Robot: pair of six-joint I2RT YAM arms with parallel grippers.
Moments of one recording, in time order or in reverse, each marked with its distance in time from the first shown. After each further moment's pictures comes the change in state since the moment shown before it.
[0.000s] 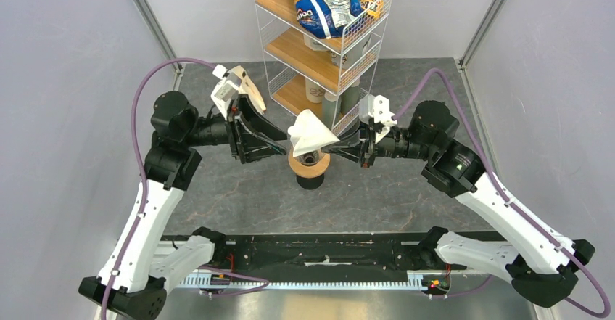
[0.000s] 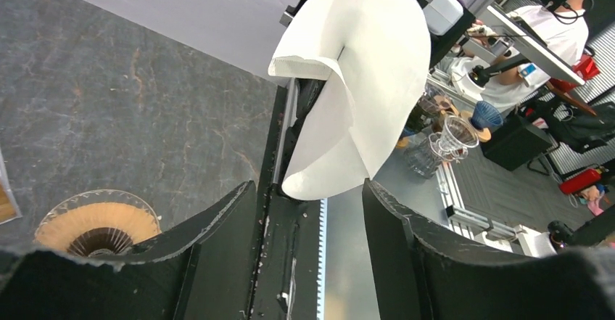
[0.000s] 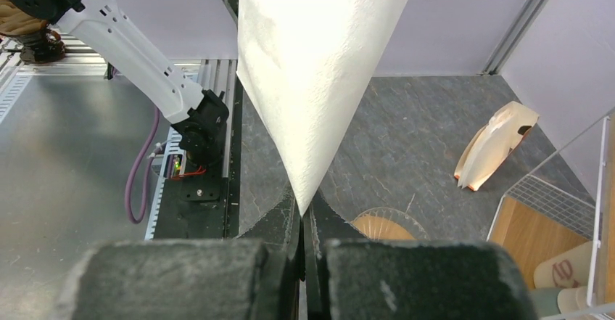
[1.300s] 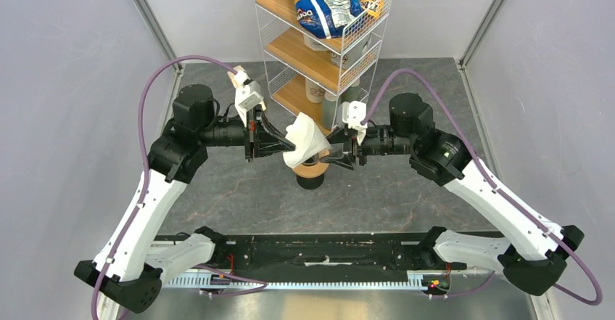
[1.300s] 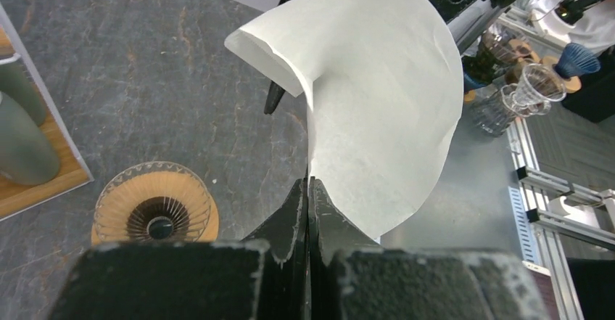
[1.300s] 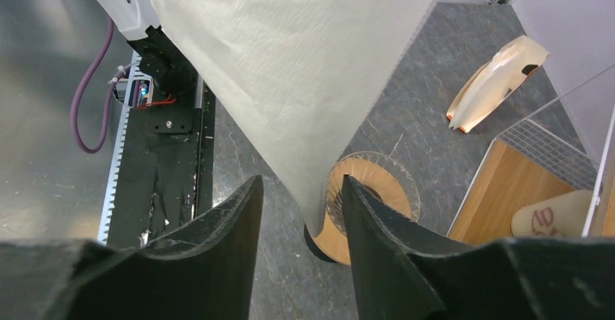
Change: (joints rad) left arm -0.138 0.079 0.101 -0.340 -0.175 0.403; right arm -0.001 0.094 0.057 -0.222 0.021 -0.219
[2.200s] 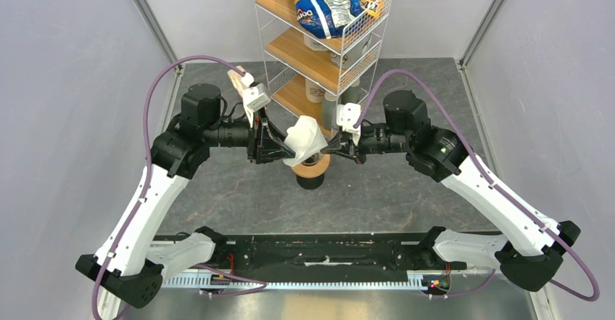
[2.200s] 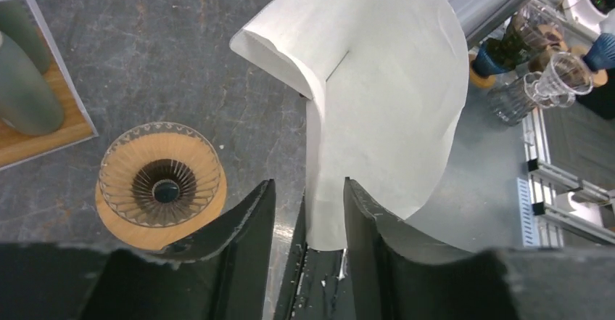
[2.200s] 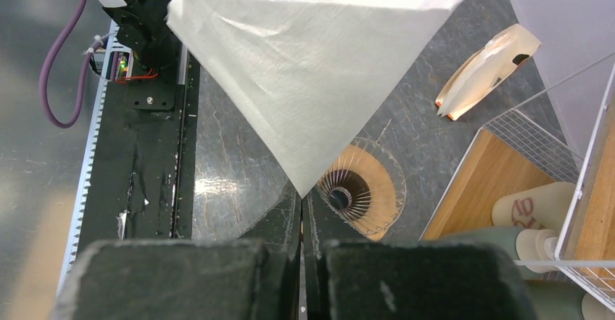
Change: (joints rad) left arm -0.013 0.032 0.040 -0.178 -0.088 0.101; right arm 0.000 0.048 0.055 -0.094 0.035 -0.110
